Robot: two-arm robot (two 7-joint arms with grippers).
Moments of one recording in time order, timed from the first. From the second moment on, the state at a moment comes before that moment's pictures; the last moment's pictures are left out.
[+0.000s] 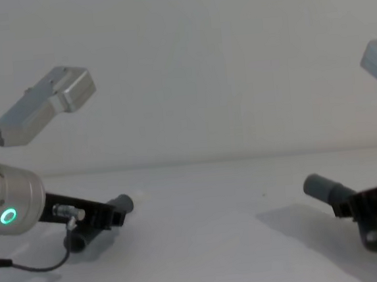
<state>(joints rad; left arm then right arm) -0.34 0.35 0.41 -1.61 -0.28 0.68 -0.12 0.16 0.25 -0.29 -1.74 0.16 0.75 0.10</state>
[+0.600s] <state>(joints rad) -0.37 0.46 0.44 -1.68 -0.22 0.61 -0.22 0.16 0.32 -0.29 -1.79 0.17 0.62 0.24</state>
